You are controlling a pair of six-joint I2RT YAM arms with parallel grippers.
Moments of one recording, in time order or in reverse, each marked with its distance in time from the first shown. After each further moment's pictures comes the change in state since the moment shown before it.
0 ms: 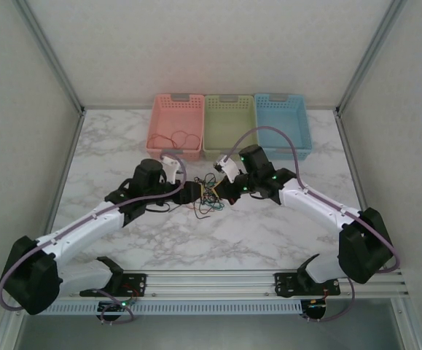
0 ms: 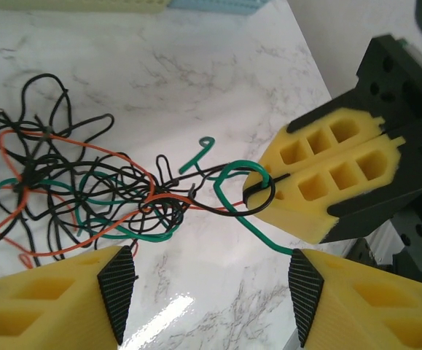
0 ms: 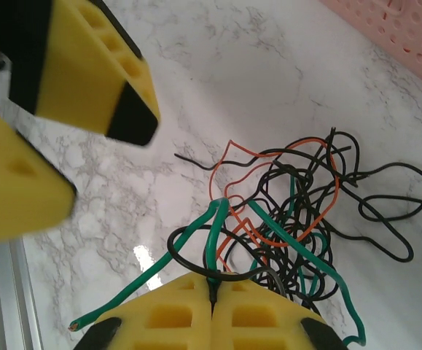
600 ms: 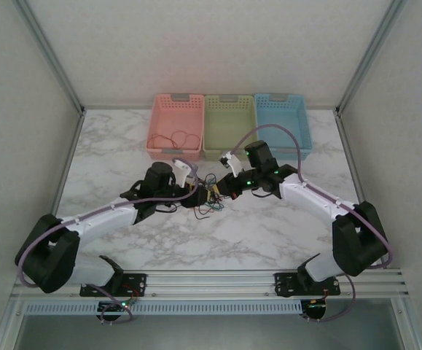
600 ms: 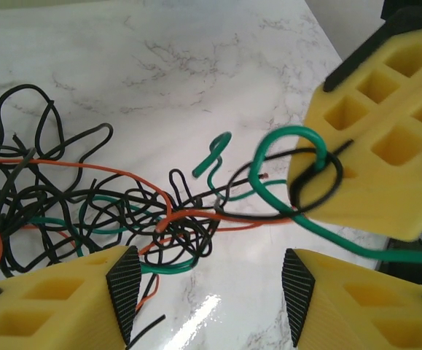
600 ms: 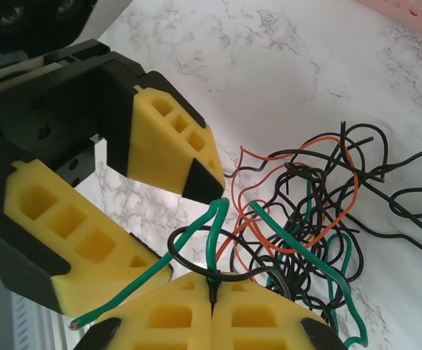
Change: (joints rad) left arm -0.013 0.169 -0.051 0.214 0.027 0.134; right arm -0.084 0.058 0.002 0.031 -0.183 0.126
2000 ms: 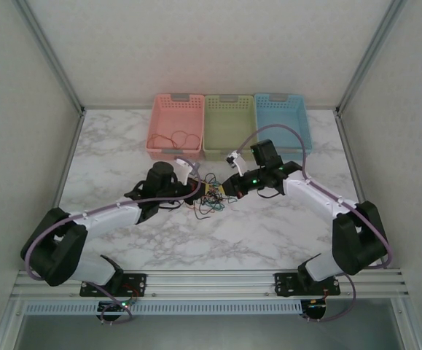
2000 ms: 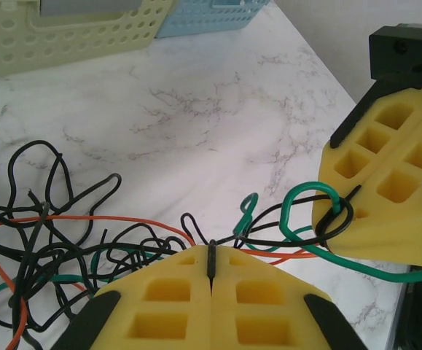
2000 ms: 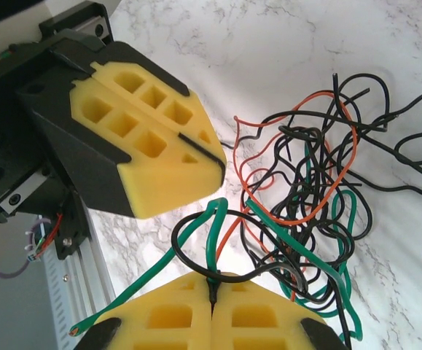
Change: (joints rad) left arm -0.007 0.037 -0.013 0.142 -0.047 0.025; right arm -0.063 0.000 0.023 -0.150 -0.050 0.004
